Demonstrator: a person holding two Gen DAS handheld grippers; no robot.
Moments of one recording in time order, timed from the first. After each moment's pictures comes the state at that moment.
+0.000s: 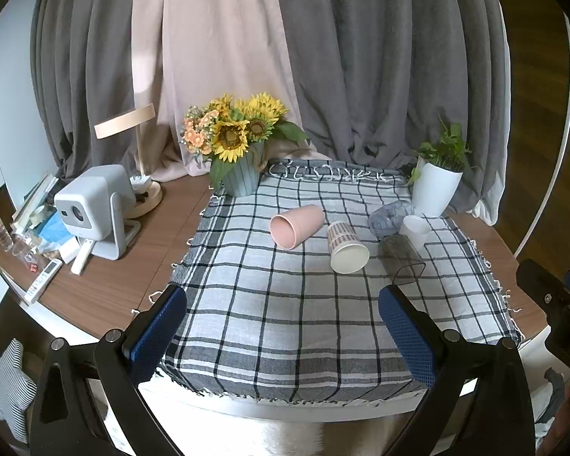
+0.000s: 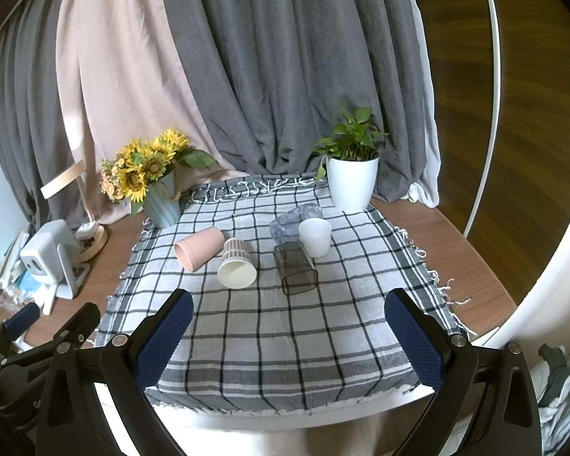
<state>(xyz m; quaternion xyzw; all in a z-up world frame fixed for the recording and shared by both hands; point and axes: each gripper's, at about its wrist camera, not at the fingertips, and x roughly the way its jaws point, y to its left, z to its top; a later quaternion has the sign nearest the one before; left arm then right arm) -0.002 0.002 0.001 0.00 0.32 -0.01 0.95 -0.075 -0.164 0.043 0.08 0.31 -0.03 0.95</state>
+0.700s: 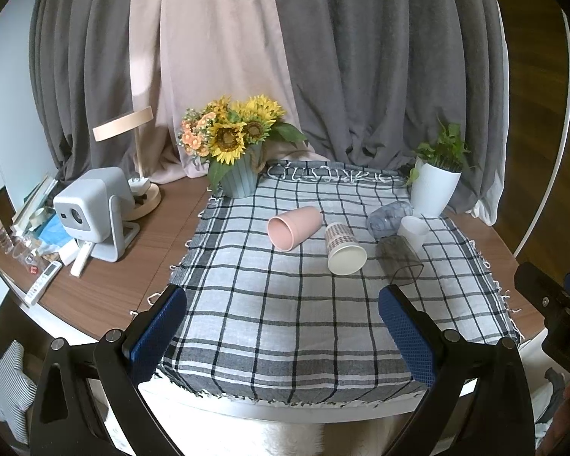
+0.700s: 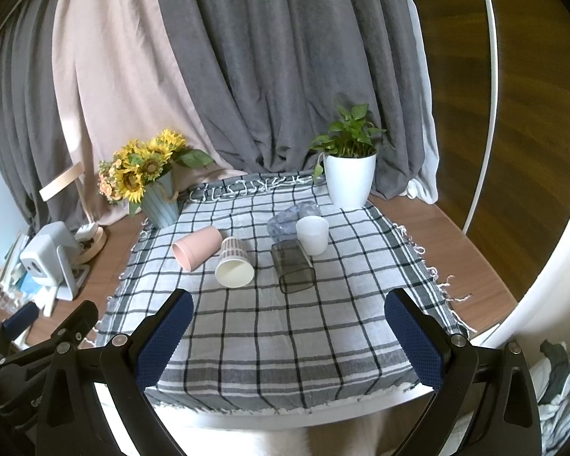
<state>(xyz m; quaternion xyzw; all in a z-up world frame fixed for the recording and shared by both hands) -0.003 0.001 0.003 0.00 0.32 -0.01 0.95 -0.075 -0.165 0.044 0.08 0.31 -0.03 0.95</state>
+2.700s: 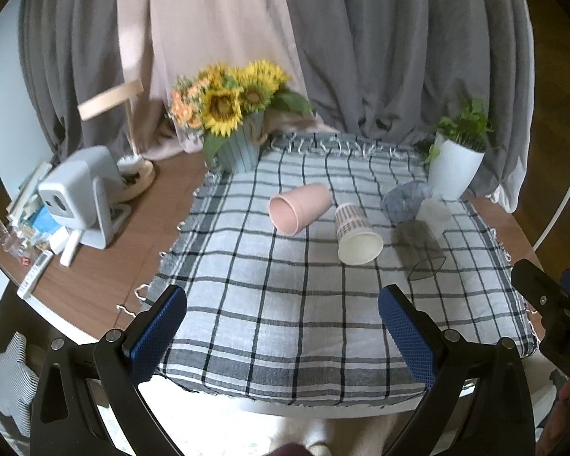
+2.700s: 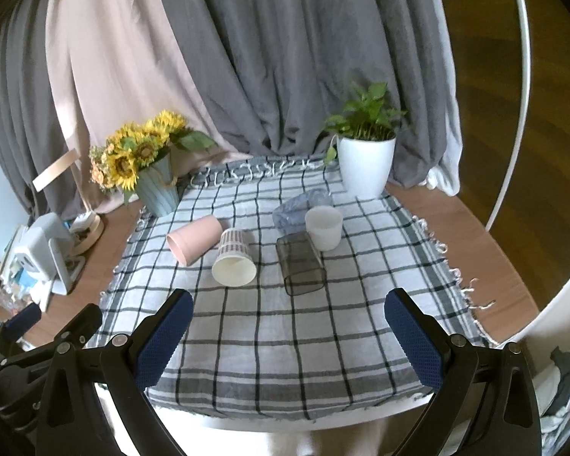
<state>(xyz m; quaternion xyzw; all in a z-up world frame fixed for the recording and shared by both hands) 0.057 0.000 -0.030 0.00 0.38 -0.01 0.92 -0.033 -0.161 0.016 0.09 0.34 -0.01 0.94</state>
